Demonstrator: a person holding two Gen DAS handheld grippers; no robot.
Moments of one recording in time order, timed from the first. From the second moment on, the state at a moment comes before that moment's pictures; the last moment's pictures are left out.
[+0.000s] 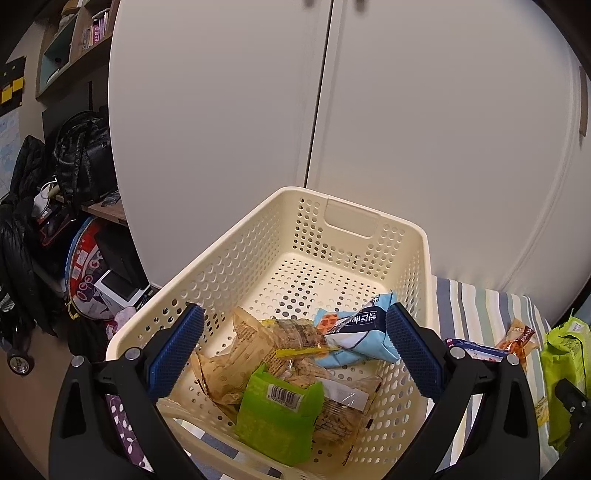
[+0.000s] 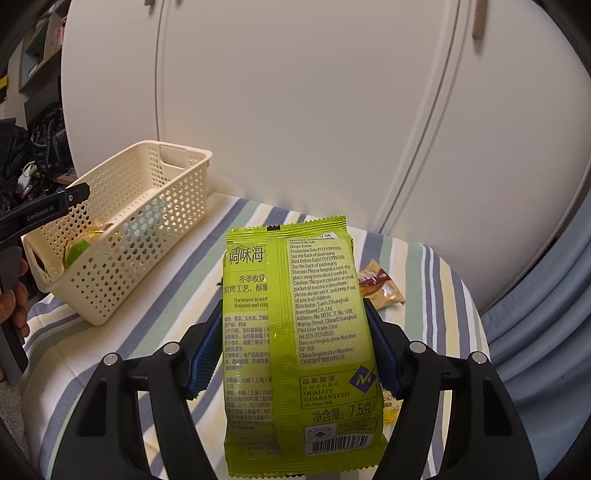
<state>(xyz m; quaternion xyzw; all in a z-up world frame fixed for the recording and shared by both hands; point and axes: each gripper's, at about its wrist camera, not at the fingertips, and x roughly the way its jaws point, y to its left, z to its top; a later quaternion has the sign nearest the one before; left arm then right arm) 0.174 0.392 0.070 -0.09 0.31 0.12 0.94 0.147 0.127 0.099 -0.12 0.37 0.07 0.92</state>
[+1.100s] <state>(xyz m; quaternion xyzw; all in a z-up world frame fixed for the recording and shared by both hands) 0.136 0.474 0.094 -0.22 0.23 0.20 0.93 0.245 0.304 0.089 0.06 0.44 0.26 0.86</state>
